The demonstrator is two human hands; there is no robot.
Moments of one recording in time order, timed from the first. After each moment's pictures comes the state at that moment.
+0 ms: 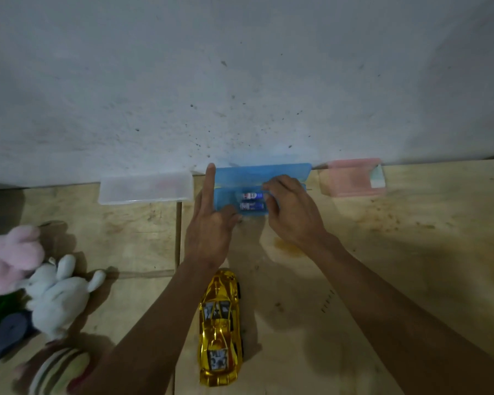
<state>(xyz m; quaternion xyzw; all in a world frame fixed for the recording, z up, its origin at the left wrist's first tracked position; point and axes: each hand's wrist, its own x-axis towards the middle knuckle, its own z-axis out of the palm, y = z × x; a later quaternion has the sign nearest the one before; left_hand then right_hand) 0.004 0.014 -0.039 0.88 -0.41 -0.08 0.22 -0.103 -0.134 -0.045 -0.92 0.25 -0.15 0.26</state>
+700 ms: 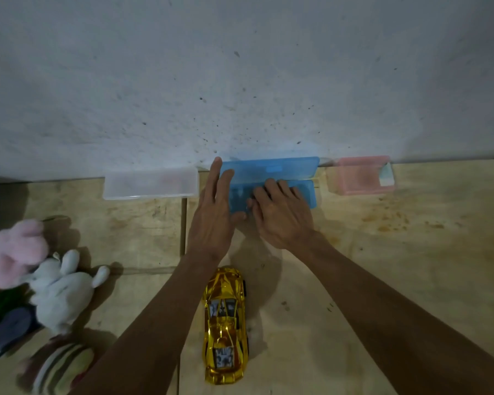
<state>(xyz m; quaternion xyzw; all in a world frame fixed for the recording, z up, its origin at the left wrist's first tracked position) 0.013 0.011 -0.042 0.86 -0.42 -0.09 0.28 -0.088 -0.114 -0.062 -0.97 0.22 -0.06 0.08</state>
